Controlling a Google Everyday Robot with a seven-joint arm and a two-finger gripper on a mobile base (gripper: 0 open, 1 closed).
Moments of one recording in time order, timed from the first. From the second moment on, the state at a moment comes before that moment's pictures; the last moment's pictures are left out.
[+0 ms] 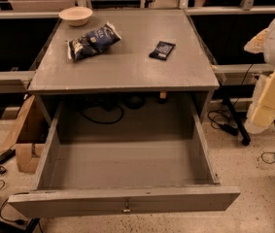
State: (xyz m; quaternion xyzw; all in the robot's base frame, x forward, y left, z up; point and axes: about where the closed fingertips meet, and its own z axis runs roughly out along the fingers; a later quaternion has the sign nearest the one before) arm 0.438 -0.217 0.976 -0.60 0.78 -0.03 0.16
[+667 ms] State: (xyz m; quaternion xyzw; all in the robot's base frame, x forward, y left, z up) arm 0.461 -0.226 0.974 -0.59 0.78 -0.03 0.22
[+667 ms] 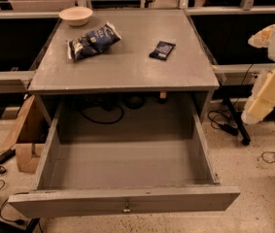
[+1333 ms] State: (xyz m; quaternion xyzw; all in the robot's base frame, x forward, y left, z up) arm 0.581 -0.221 0.995 -0.45 0.82 0.00 0.35
